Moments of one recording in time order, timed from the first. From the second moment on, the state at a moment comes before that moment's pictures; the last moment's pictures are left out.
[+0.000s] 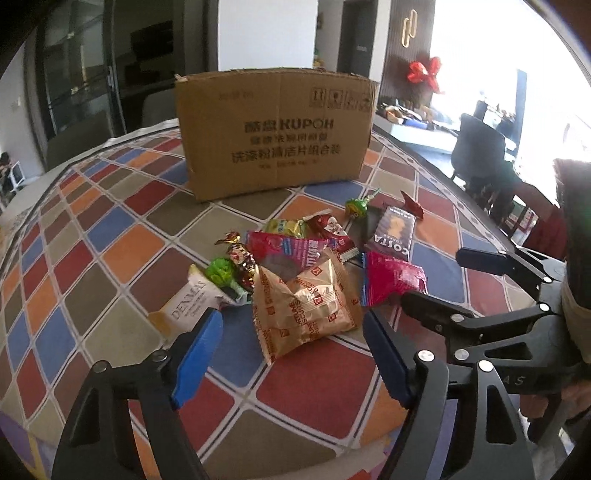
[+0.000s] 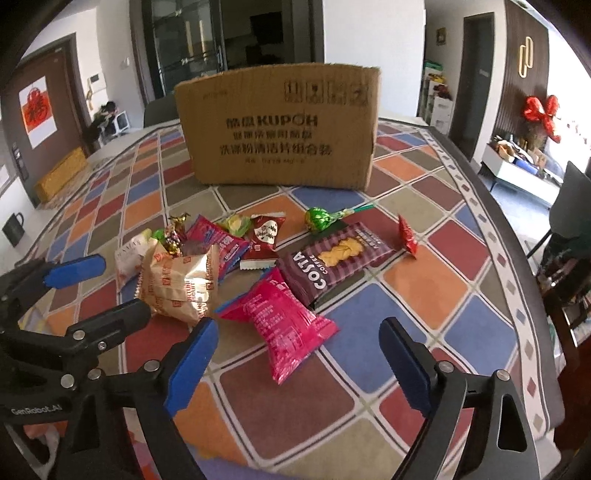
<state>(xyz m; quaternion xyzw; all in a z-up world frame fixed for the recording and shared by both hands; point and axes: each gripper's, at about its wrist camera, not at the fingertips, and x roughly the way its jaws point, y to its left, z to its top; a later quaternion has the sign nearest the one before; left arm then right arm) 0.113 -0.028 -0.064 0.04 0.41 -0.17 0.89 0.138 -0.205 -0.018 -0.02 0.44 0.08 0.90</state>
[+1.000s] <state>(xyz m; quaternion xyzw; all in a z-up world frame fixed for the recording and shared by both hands) 0.137 -0.032 -0.086 0.00 0.46 -0.22 0.86 0.155 -0.193 -0.038 0.01 0.48 0.13 0.87</state>
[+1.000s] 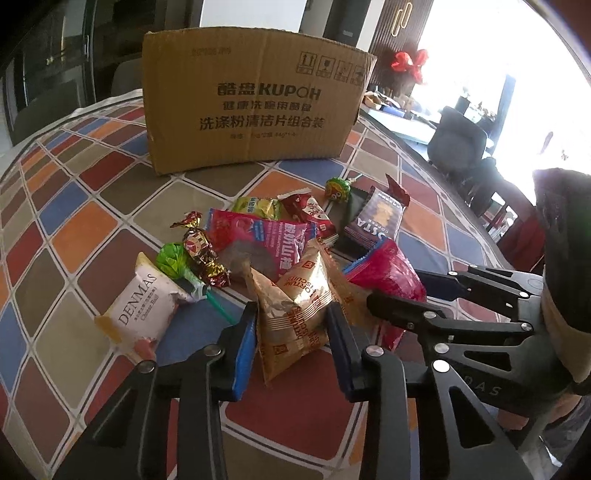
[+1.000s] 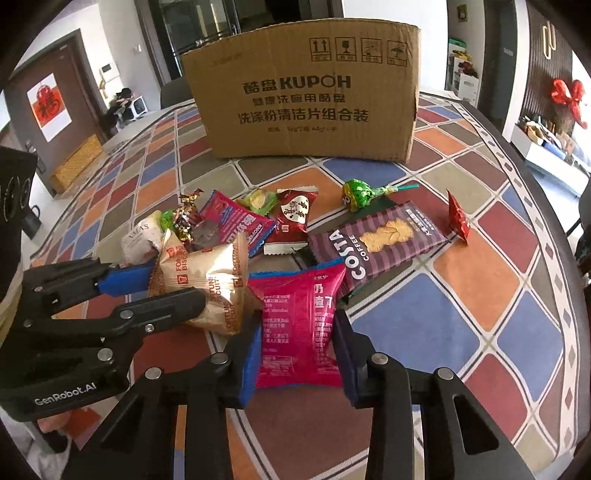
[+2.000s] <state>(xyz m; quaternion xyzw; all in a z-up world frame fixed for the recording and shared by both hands) 0.132 -0.017 -0.003 -0.01 0.36 -0.19 0.91 0.152 -0.191 0.041 0.04 0.38 0.14 0.91</state>
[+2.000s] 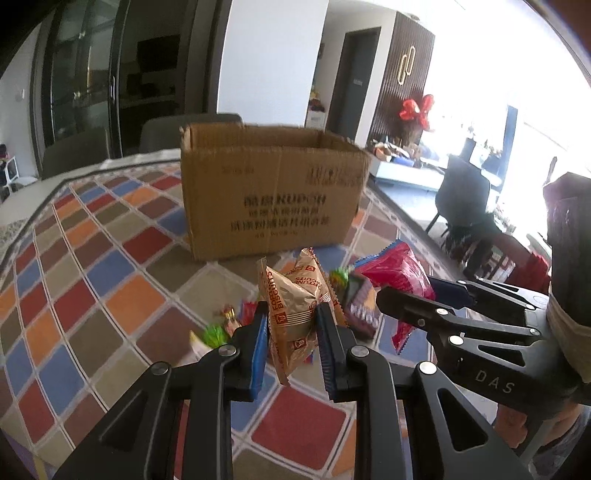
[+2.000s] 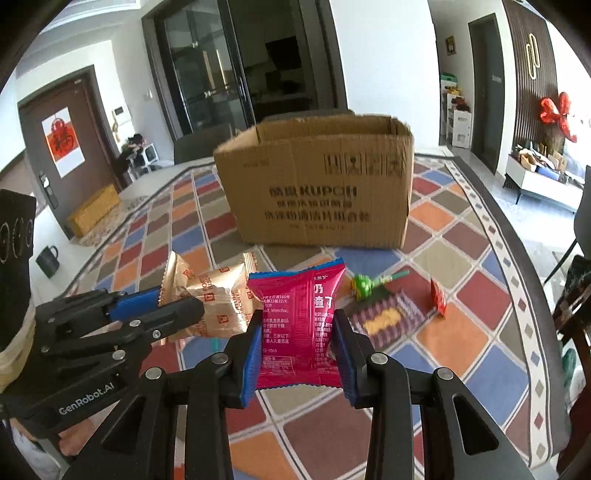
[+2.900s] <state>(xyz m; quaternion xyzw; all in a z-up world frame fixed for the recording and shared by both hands) 0.256 -0.005 0.088 0.00 0.29 -0.14 0.95 0.275 -0.185 0.130 0.01 0.32 0.11 0.94</state>
